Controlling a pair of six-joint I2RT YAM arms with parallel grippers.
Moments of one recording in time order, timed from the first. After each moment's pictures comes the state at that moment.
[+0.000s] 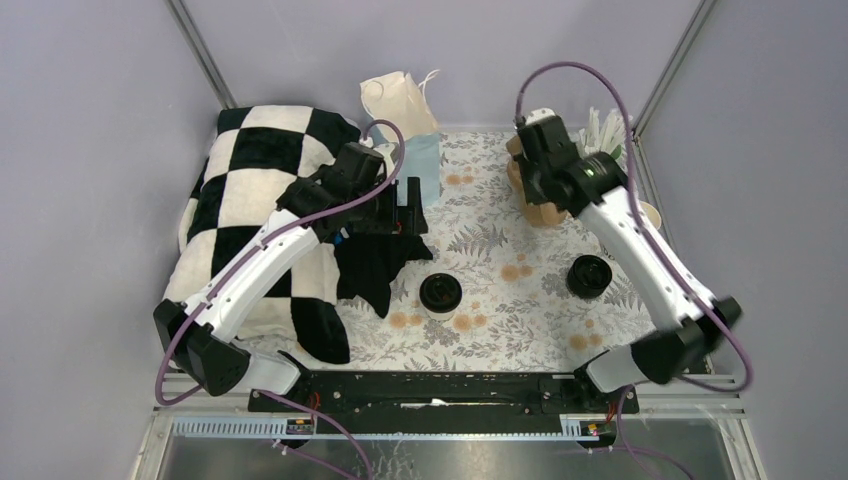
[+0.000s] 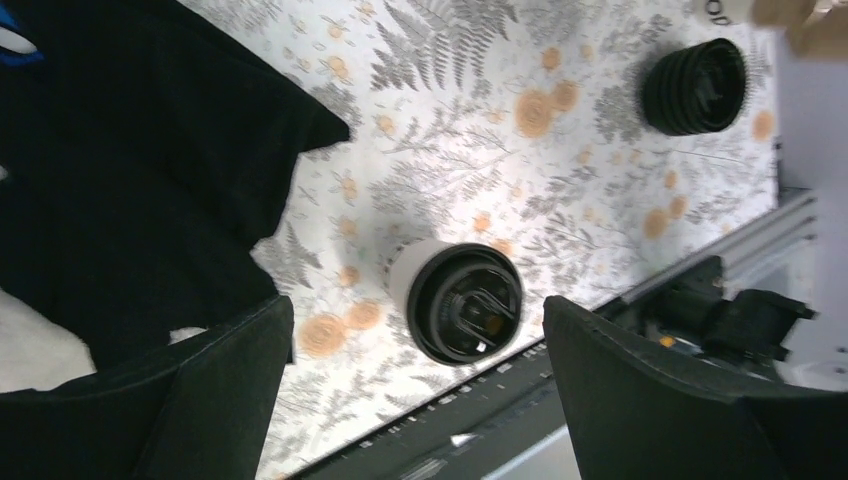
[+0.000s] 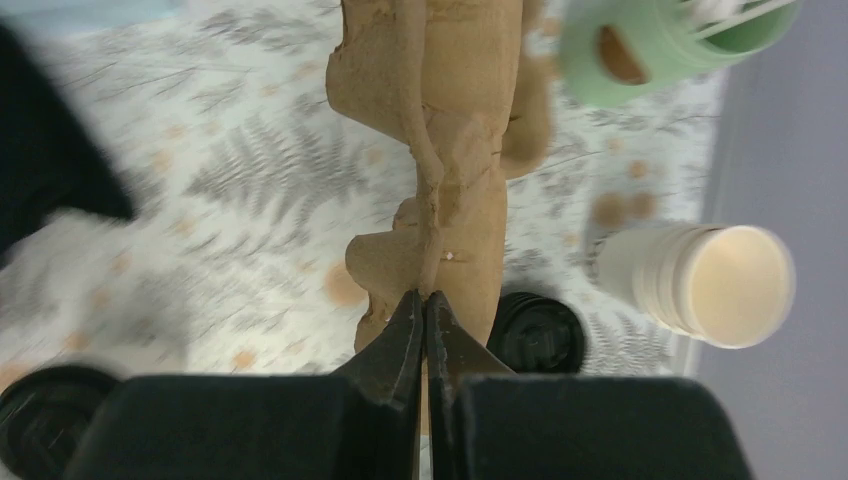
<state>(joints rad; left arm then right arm) -0.61 1.39 1.46 -0.88 0.12 -0.47 0.52 1.54 1.72 -1.06 0.46 0.14</state>
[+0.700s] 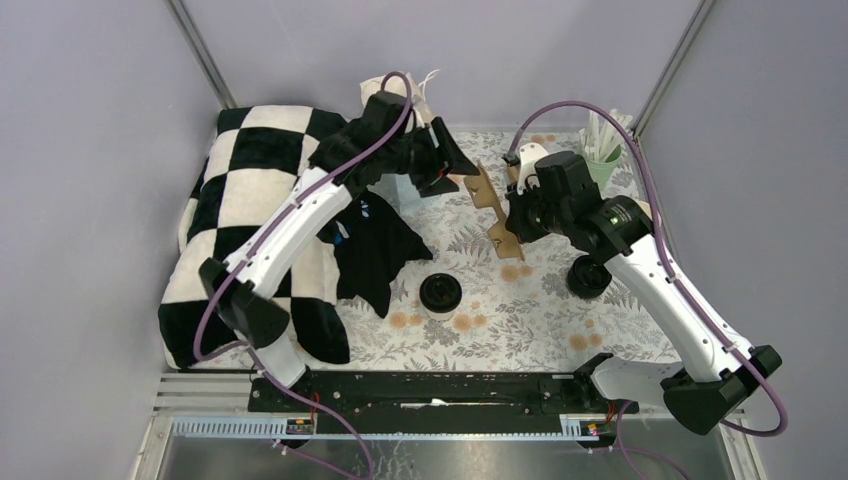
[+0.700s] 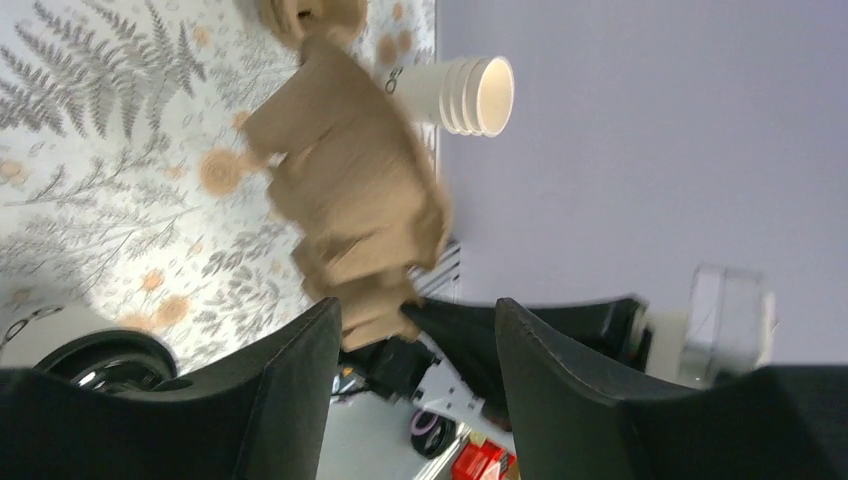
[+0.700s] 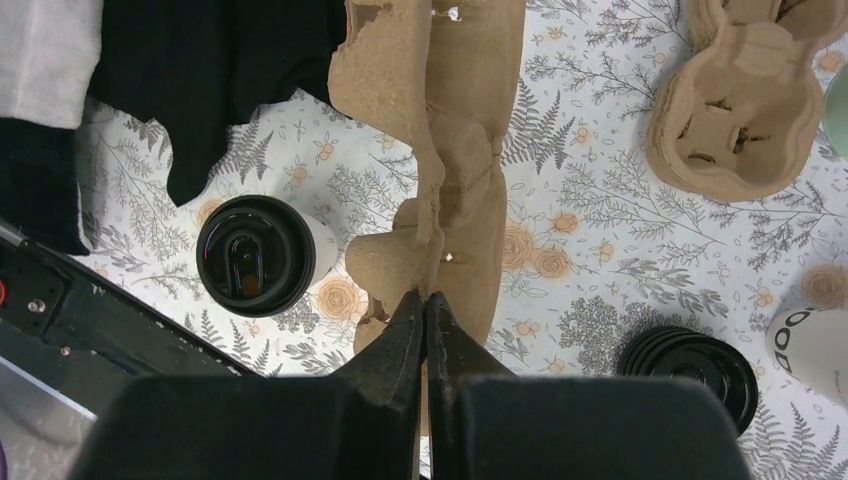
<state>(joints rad) -0.63 1.65 1.84 -0.74 0.40 -1.05 0.58 1.21 1.41 -0.93 -0.02 0.12</state>
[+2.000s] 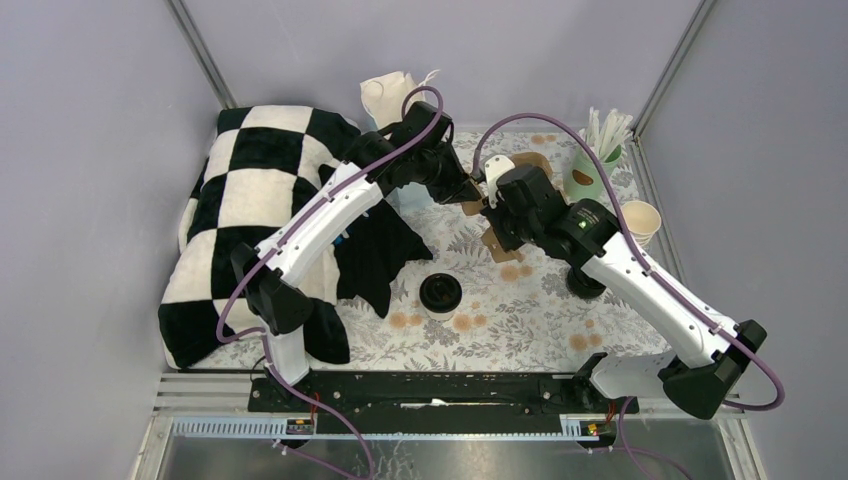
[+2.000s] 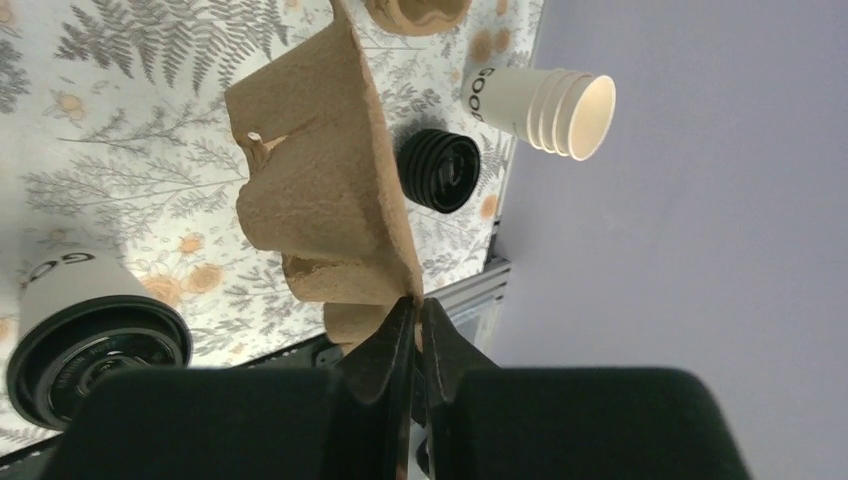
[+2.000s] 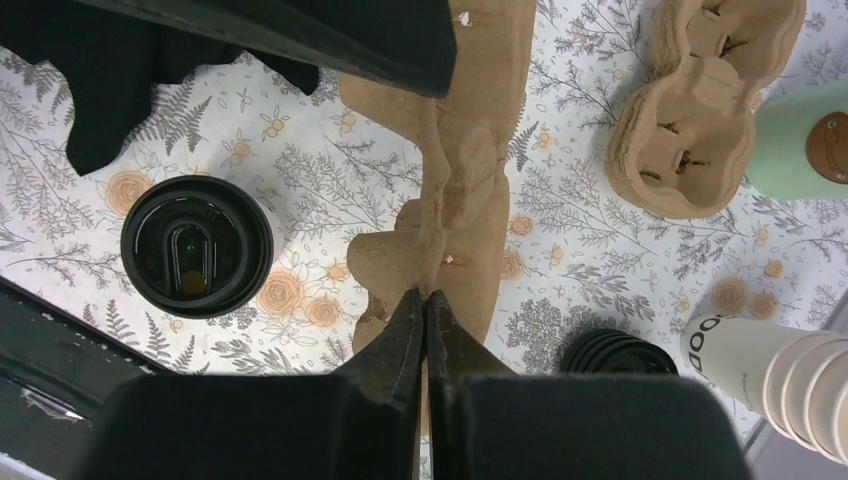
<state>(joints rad) -0.74 1.84 2.05 -0.97 0.20 -1.14 0.75 1.27 1.41 -0.93 0.20 0.03</state>
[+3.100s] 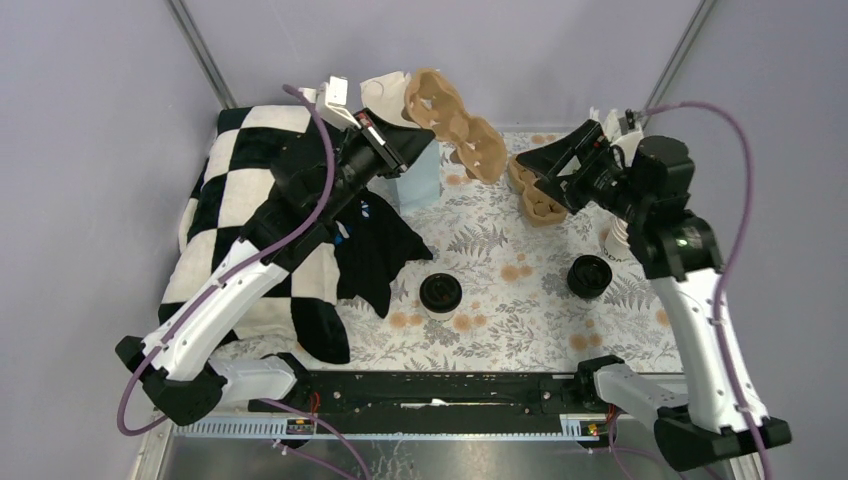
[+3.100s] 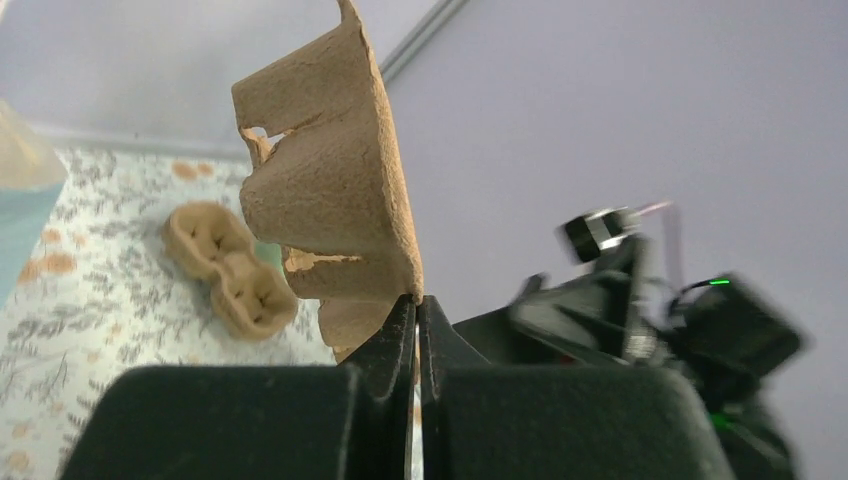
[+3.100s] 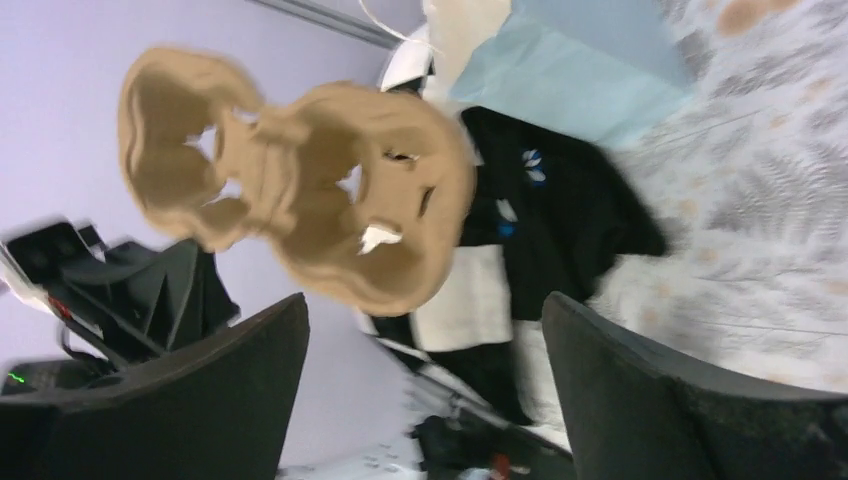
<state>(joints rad) -0.73 1.22 1.48 -0.16 0.00 -0.80 0.28 1.06 1.50 -0.74 -0.31 0.90</state>
